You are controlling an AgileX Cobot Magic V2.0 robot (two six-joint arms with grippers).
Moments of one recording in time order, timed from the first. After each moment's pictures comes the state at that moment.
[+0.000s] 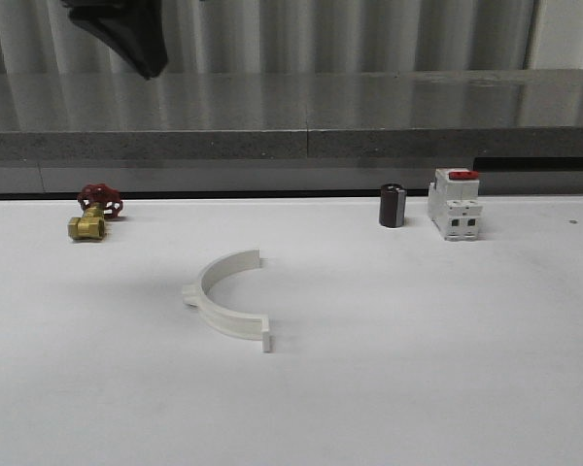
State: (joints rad) left arm -0.48 1.68 -1.51 0.06 0.78 -0.09; right arm -0.04 -0.01 0.03 0.03 0.08 0.07
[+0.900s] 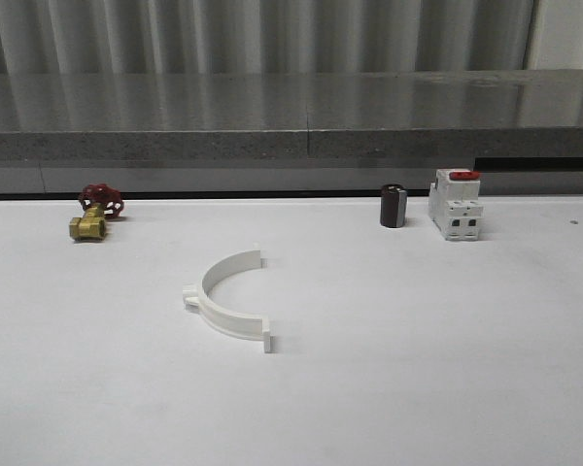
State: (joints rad) left arm -0.14 0.77 -0.64 -0.20 0.52 0.19; right arm -0.04 -0.01 0.03 0.03 0.08 0.07
